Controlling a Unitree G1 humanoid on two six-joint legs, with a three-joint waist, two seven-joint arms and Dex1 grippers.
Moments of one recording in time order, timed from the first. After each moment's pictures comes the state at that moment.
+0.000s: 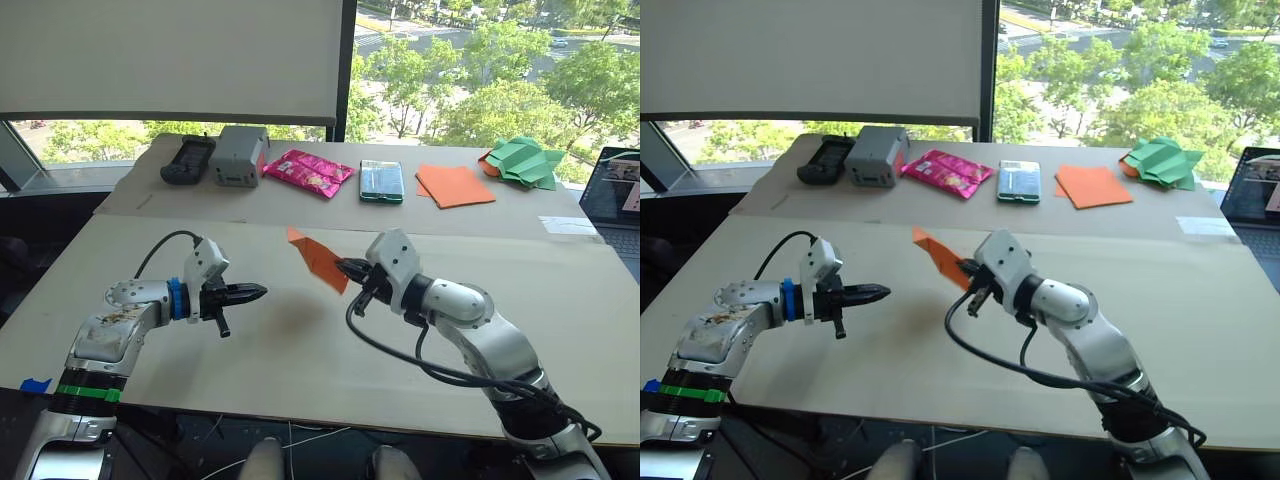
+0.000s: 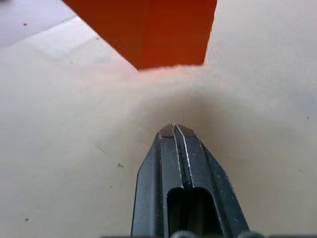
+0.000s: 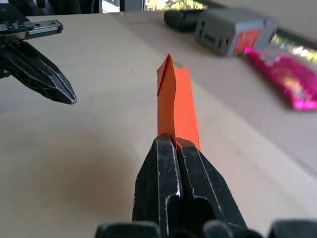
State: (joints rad) left arm -0.40 0.70 0.01 0.02 -0.40 0.51 -1.06; right arm -0.48 -0.59 0.42 -0.43 -0.09 0.28 0.51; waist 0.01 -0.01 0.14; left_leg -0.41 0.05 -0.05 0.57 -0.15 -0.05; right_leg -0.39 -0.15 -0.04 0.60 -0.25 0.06
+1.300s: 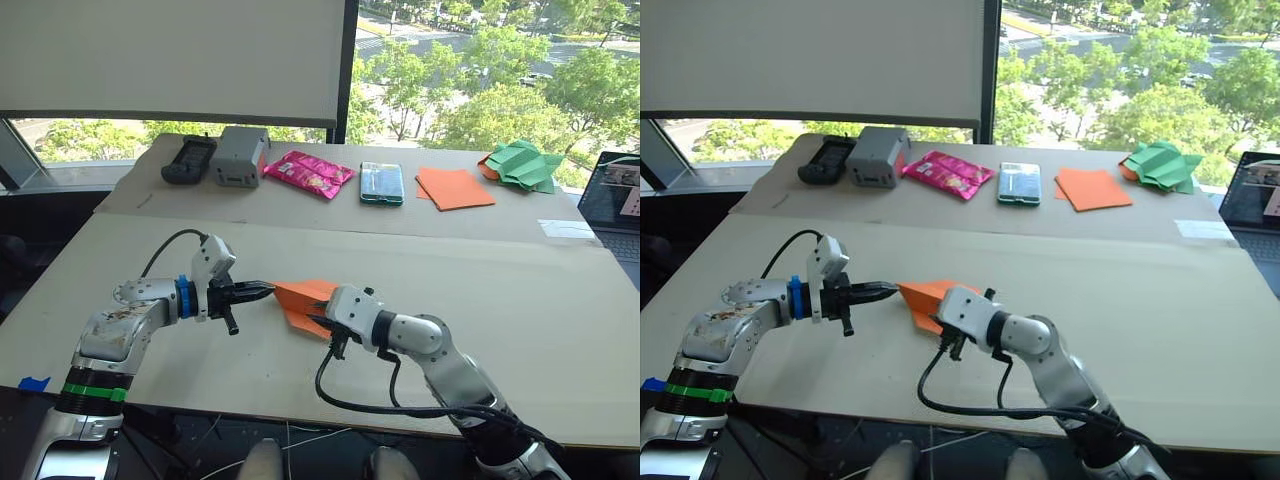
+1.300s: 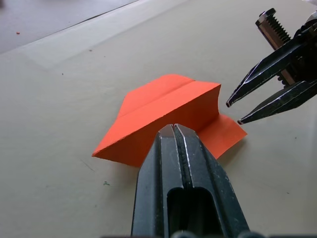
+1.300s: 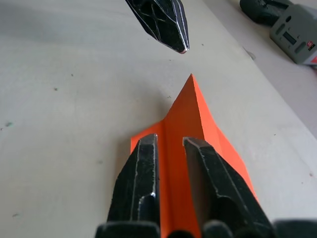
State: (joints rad) left arm -0.40 0.68 -0.01 -0.04 -0.43 0.61 -1.05; right arm -0.31 -0.30 0.41 -0.29 -0.10 0.45 0.68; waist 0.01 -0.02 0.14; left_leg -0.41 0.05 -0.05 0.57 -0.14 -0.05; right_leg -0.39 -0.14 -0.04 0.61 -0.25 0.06
